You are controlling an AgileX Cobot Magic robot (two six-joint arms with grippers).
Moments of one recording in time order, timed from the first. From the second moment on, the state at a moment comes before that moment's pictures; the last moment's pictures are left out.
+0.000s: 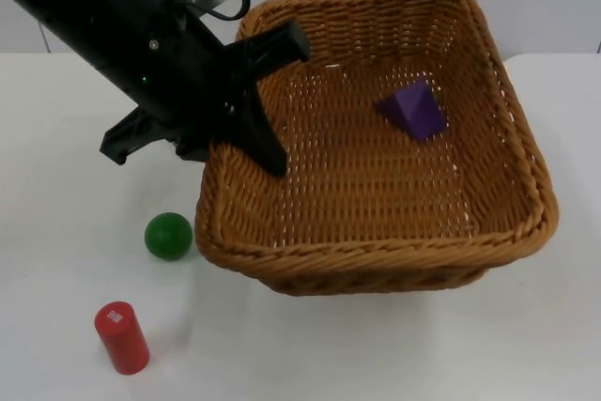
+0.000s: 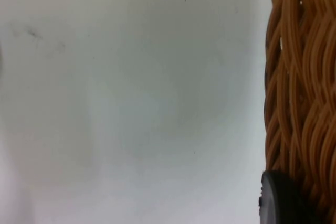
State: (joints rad) right arm 0.63 1.52 -1.28 -0.25 0.44 0.12; left arm -0.35 1.79 -1.11 -0.78 0.77 0.18
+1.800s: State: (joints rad) right arm -0.05 1.15 -1.26 0.31 0.66 -0.32; left arm -0.43 2.15 -1.29 -0.83 0.60 0.27
